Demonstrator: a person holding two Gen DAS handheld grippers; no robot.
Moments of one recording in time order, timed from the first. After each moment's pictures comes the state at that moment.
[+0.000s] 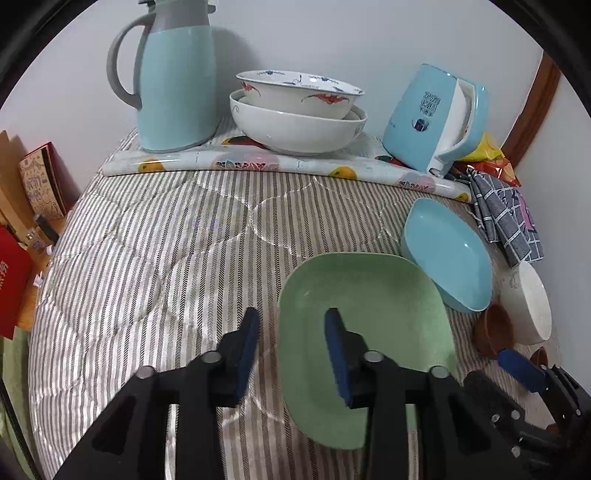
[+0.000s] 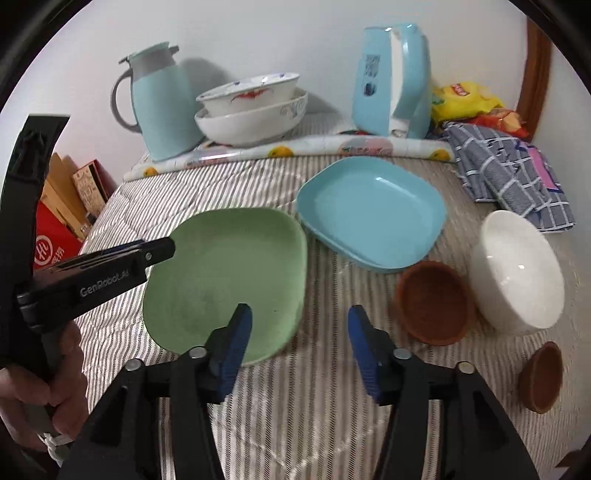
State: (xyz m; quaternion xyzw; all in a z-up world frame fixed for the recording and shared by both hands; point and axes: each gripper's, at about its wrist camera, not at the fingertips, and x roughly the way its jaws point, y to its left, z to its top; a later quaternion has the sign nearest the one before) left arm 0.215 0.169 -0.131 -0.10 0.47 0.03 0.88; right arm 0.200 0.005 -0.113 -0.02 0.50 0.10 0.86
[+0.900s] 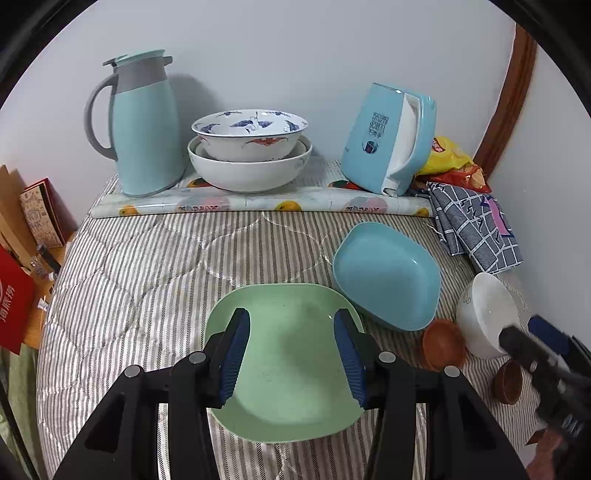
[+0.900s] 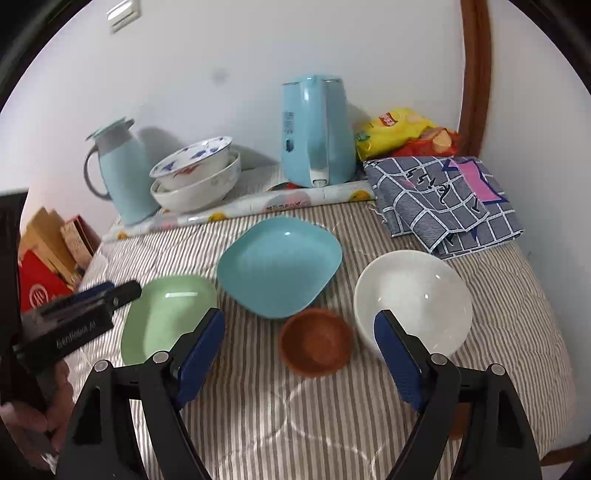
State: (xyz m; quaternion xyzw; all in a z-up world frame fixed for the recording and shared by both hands) left arm 0.219 0.108 -0.084 -0.08 0.44 0.02 0.89; right arm 0.219 -0.087 -0.057 0.02 0.46 0.06 0.89
